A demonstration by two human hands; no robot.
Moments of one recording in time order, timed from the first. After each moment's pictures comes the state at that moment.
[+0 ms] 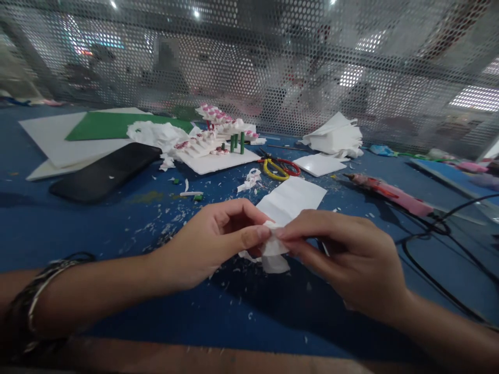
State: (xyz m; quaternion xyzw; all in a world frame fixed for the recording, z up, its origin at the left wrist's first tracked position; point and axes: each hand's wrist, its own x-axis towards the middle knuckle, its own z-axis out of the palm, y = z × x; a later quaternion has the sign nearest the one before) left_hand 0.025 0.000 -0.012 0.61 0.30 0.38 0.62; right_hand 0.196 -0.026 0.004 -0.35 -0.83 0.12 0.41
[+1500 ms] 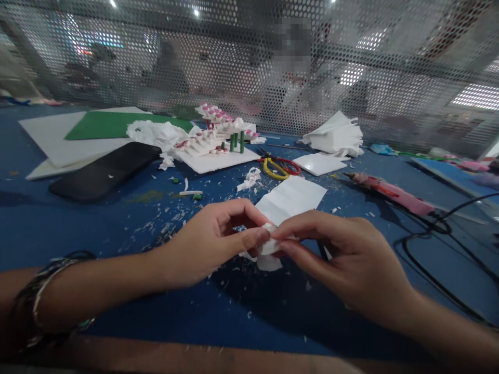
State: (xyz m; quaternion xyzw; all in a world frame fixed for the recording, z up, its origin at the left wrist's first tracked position) left_hand 0.022 0.003 -0.014 0.66 0.30 0.35 0.59; right_hand 0.195 -0.028 0.009 -0.39 -0.84 0.14 0.35
